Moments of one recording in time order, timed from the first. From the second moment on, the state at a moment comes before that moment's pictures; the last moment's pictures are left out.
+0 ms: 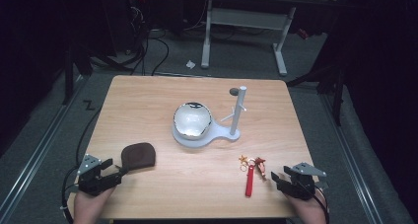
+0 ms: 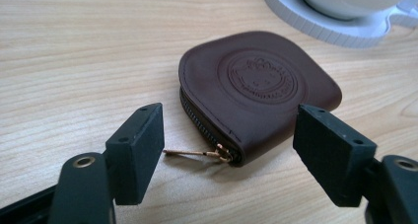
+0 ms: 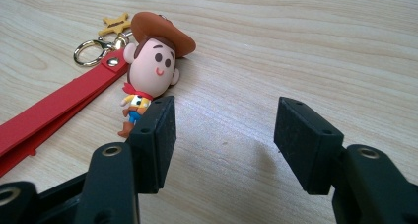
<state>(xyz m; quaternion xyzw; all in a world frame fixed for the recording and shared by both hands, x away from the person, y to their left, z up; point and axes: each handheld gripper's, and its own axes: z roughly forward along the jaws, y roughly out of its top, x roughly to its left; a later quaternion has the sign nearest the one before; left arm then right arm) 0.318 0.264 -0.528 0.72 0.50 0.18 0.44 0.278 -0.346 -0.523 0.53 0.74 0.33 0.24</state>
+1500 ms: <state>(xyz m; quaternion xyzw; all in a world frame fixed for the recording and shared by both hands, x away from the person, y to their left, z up) 0.320 0.258 -0.529 0.73 0.48 0.19 0.45 0.288 -0.336 -0.516 0.52 0.76 0.31 0.22</state>
